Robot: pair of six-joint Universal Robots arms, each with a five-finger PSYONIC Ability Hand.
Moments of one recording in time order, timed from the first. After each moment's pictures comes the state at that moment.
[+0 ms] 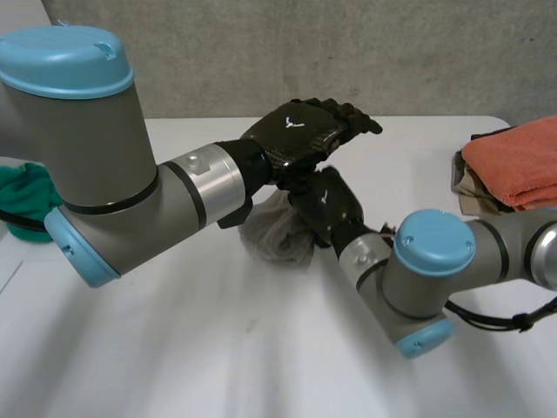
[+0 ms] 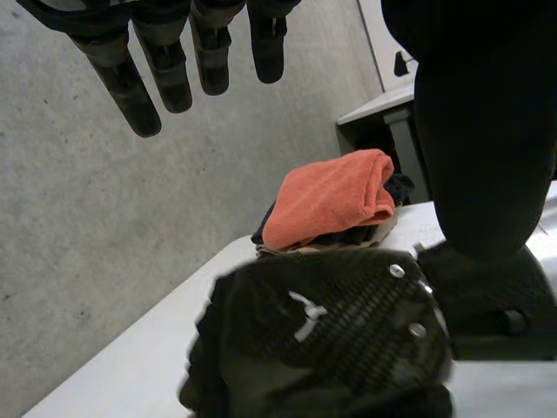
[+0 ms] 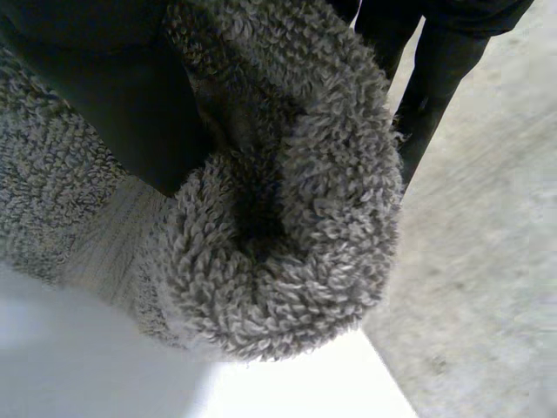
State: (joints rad) left arm 4.09 -2.06 -1.01 2.99 -1.07 3.29; right arm 2.16 -0.87 1.43 -0.58 1.39 2.56; left_hand 0.19 0.21 0.21 0.20 0.05; right_hand 1.02 1.14 1.15 1.19 0.91
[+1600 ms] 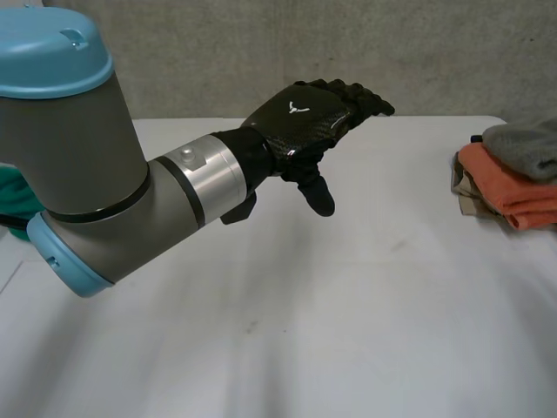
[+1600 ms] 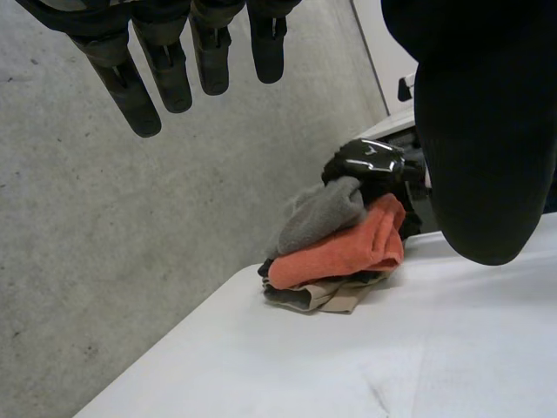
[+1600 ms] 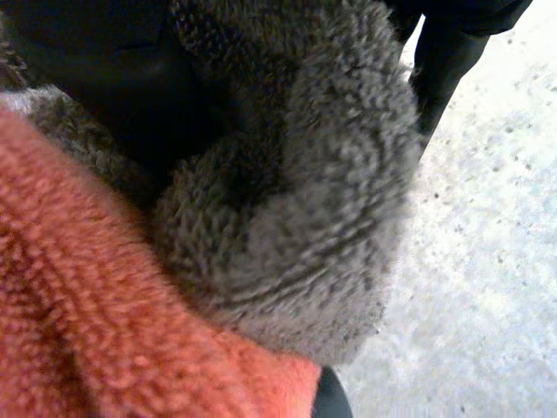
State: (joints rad) left arm 4.07 -1.99 -1.06 3.04 -1.09 3.25; right arm 1.18 -0.70 1.36 -1.12 0.90 3.01; left_hand 0.19 0.21 0.21 0.20 0.05; right_hand 1.02 1.14 1.18 1.20 0.96
